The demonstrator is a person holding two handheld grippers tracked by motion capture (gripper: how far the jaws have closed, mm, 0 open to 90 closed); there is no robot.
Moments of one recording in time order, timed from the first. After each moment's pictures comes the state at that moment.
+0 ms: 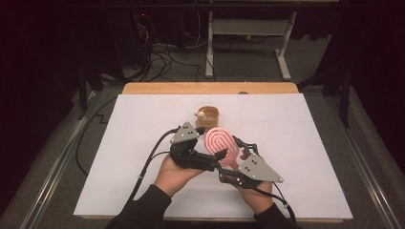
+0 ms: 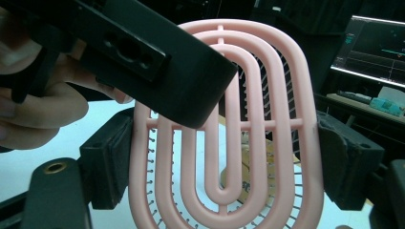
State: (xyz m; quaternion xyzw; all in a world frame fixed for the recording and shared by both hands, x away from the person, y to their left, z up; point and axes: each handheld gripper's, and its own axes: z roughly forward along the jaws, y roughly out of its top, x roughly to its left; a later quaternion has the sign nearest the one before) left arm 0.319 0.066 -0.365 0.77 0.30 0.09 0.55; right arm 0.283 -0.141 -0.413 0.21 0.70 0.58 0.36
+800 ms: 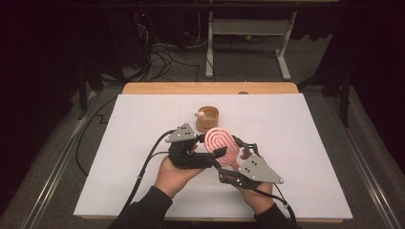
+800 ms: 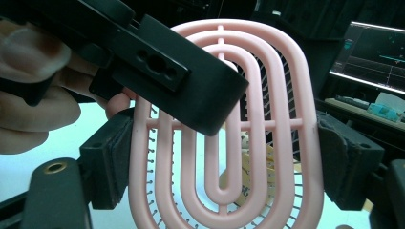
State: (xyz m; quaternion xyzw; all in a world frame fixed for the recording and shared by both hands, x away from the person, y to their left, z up) left arm 0.318 0.070 -0.366 0.77 0.29 0.04 0.57; right arm 0.280 -0.140 -0.410 0.21 0.69 0.58 0.37
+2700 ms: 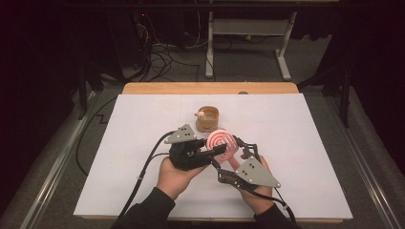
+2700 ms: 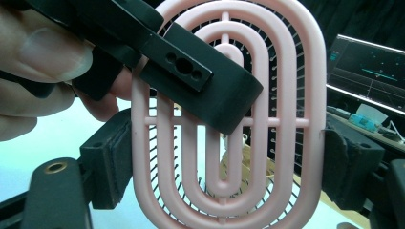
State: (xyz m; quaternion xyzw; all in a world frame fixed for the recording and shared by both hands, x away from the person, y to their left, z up) left arm 0.313 0.068 -0.363 0.76 0.28 0.03 0.58; right arm 0.277 -0.136 -0.409 0.19 0.69 0.57 0.40
